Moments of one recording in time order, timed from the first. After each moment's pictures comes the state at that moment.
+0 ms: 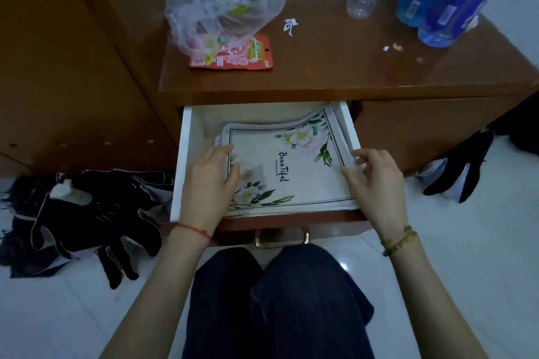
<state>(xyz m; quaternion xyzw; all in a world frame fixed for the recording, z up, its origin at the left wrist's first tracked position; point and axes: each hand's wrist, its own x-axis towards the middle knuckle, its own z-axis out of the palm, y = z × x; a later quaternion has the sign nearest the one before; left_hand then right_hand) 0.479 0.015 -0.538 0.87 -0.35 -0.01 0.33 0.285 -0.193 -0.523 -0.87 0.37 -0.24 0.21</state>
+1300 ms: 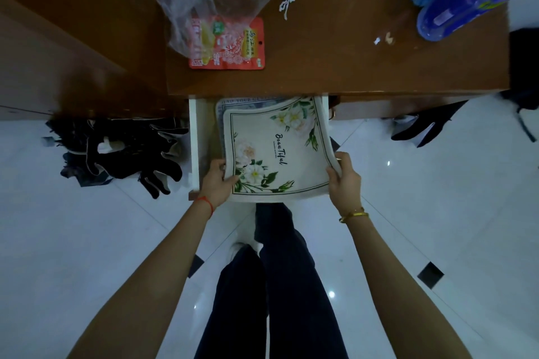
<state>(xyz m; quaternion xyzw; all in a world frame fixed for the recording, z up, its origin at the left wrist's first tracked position) 0.467 0.014 -0.455 0.82 0.02 -0.48 0.32 0.278 -0.199 -0.422 -0.78 0.47 -0.03 0.42</state>
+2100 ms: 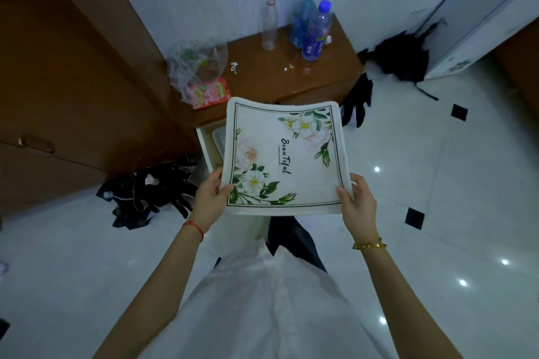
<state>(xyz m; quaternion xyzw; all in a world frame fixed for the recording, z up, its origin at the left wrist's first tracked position) 0.347 0.131 -0.106 0.74 -0.21 -0.44 0.46 0.078 -0.007 -0.109 -0.65 0.57 -0.24 0.45</state>
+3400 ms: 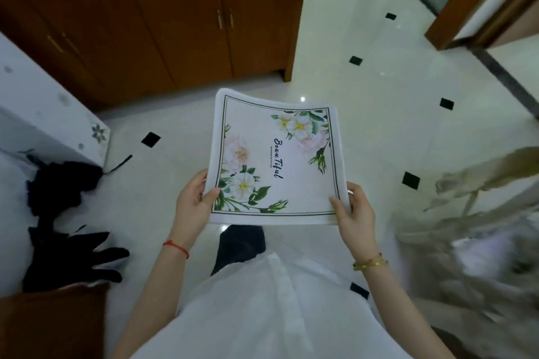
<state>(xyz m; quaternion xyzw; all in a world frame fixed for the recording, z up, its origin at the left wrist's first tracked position) -0.301 -0.191 -0.012 0.36 -0.66 -0.64 0.17 -0.463 0.060 -0.036 -0.13 0.83 -0.53 0.13</state>
